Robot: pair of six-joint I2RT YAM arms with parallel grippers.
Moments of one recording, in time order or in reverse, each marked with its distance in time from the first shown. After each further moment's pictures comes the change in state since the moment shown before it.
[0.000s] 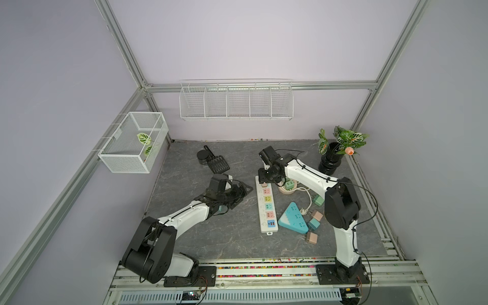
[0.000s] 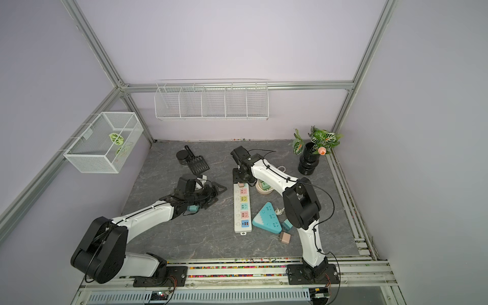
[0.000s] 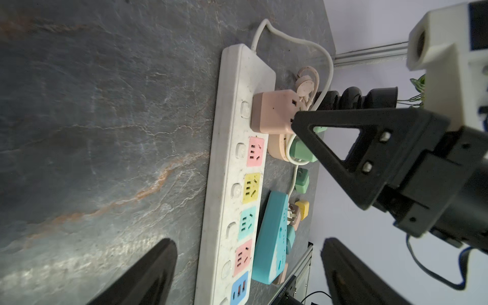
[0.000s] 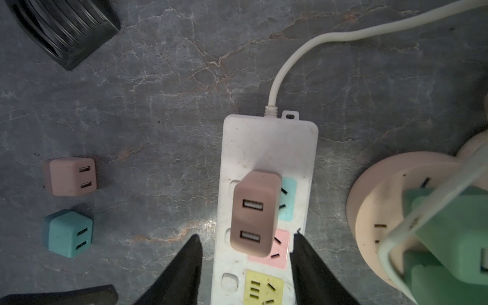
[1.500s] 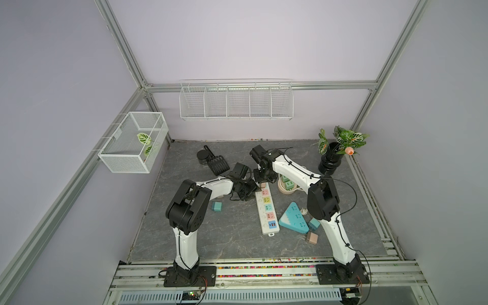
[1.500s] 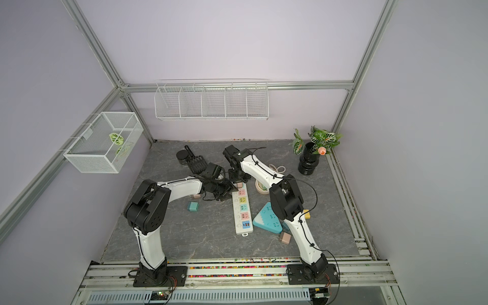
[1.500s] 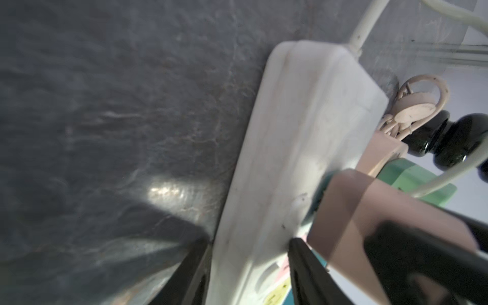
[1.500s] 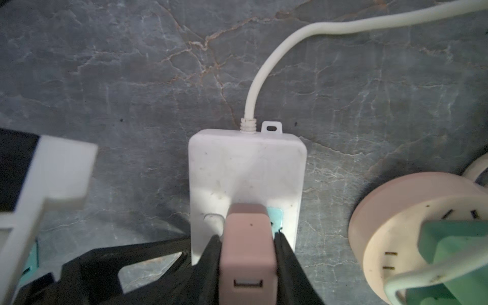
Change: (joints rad) left arm -0.078 0.504 0.469 -0.321 -0.052 -0.060; right arm 0.024 0.227 0.323 -0.254 0.047 -0.032
